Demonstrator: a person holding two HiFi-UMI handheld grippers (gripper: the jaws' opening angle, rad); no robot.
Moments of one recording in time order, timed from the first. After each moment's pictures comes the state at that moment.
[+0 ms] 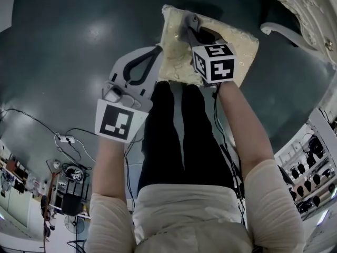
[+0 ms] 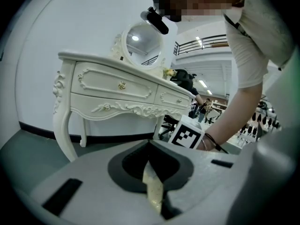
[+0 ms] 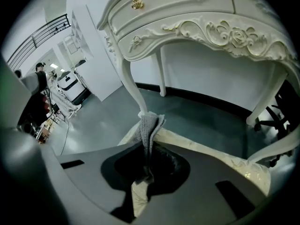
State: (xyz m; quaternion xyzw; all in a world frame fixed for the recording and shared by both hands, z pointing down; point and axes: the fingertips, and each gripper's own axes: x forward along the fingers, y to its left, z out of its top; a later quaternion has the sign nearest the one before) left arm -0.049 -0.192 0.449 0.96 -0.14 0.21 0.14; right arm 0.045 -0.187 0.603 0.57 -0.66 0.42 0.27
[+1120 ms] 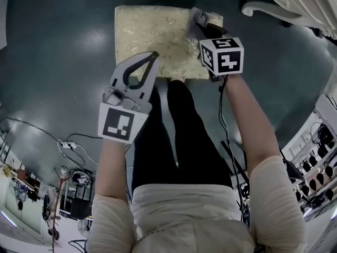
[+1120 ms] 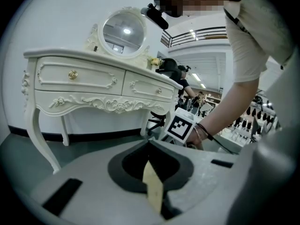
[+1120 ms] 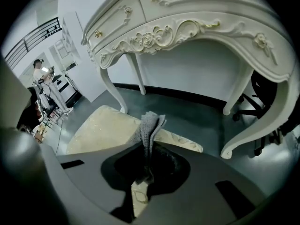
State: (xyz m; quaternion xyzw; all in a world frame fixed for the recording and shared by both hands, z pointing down) left arm 0.077 -0.077 0.460 0.96 -0.11 0.24 0.13; right arm 0.211 -0.071 0.611 0.60 -0.62 0.43 0.26
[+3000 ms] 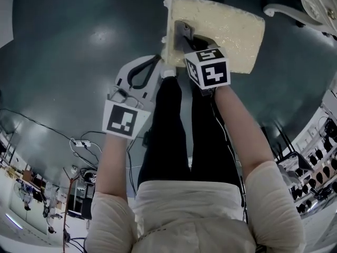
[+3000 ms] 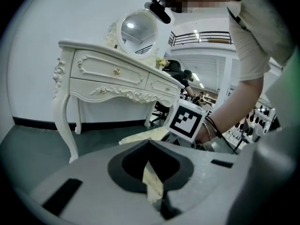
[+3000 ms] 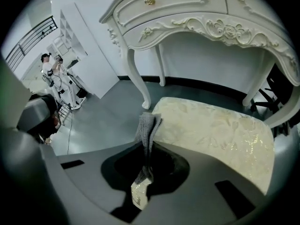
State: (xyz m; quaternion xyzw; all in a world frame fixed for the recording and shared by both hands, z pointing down) left arm -0.100 -0.142 0.471 0.95 -0.09 0.26 0.15; right arm -0.023 -0.129 0.595 0.57 -0.61 0.48 0.27
